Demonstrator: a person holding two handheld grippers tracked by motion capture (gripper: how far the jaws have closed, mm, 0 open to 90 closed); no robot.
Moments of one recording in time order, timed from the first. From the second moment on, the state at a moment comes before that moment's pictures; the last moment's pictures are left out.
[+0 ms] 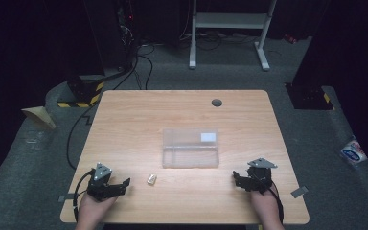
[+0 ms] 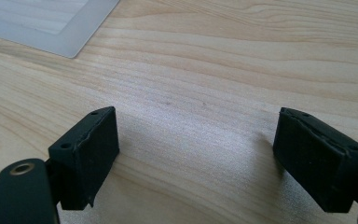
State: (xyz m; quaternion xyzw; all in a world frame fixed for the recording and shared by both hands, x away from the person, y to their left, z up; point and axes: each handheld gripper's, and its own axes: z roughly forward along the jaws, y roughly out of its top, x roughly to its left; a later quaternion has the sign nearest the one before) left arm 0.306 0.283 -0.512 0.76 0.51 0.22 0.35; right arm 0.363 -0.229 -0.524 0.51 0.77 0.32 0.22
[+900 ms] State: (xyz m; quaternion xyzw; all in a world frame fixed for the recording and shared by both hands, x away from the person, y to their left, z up) left arm 0.303 0.223 -0.499 0.77 0.47 0.21 0.38; right arm 0.363 -0.229 -0.524 0.51 0.77 0.32 0.22
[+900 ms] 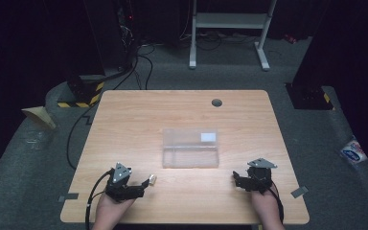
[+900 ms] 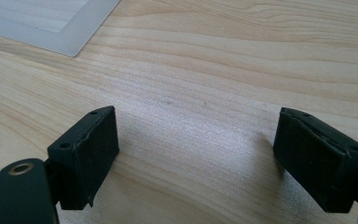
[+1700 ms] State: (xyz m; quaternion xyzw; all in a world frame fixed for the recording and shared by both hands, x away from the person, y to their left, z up) left arm 0.302 0.198 -0.519 0.79 0.46 0.18 0.37; right arm 0.363 -0.229 -0.524 0.51 0.77 0.32 0.21
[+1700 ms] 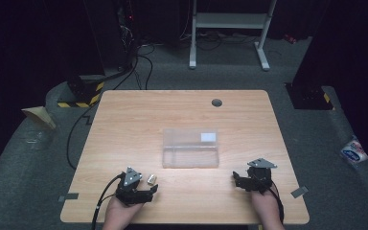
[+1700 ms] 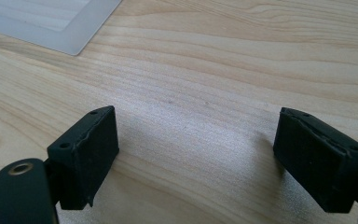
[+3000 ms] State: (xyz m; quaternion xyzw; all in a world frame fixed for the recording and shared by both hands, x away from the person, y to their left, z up) left arm 0.316 0.184 -0.519 0.77 0.48 0.20 0.36; right arm 0.362 -0.229 -0.524 0.50 0.78 0.32 0.21
